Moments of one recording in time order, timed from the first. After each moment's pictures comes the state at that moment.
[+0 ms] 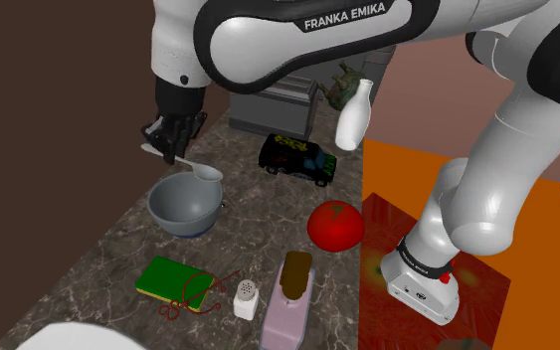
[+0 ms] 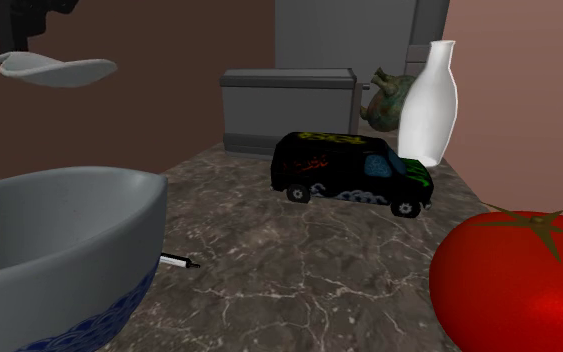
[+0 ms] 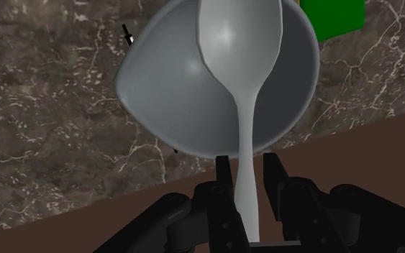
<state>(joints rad) 0.43 0.04 0.32 -1.82 0.00 2.11 0.44</state>
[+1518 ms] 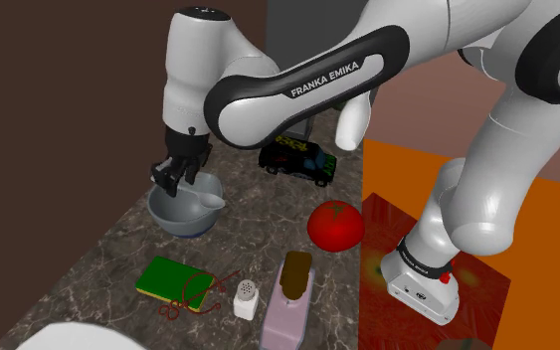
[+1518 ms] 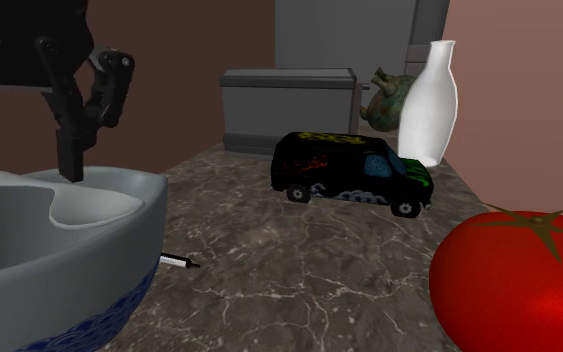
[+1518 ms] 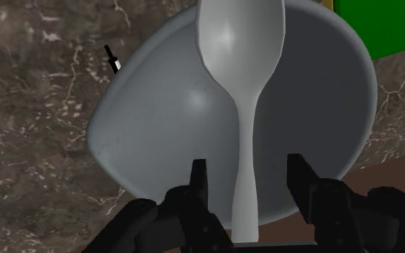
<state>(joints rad) 0.44 0.08 0.33 -1.98 -0.02 2.31 0.46</state>
